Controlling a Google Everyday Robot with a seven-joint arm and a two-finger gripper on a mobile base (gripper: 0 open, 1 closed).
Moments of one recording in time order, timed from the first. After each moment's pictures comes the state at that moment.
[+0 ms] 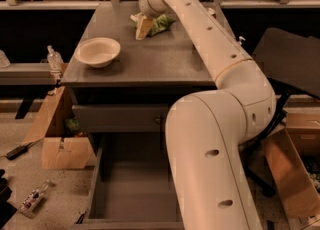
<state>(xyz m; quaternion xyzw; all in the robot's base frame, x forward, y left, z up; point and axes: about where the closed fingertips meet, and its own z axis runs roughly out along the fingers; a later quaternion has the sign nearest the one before) 0.919 0.060 0.914 -0.70 0.51 -0.14 0.47</state>
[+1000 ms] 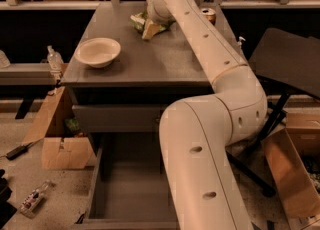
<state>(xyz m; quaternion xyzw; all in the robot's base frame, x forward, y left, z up) 0.948 0.024 0.881 -0.66 0.58 -0.16 0.45</state>
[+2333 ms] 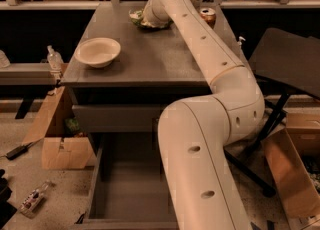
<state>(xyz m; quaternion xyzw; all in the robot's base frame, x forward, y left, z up) 0.949 0.030 0.870 -0.67 0.58 -0.15 0.45</state>
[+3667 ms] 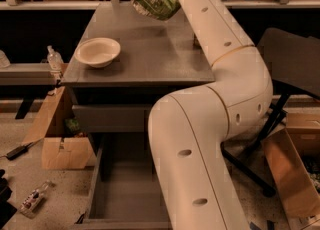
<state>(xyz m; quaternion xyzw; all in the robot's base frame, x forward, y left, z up) 0.915 0.011 0.983 -0.69 0.54 -0.24 0.41</state>
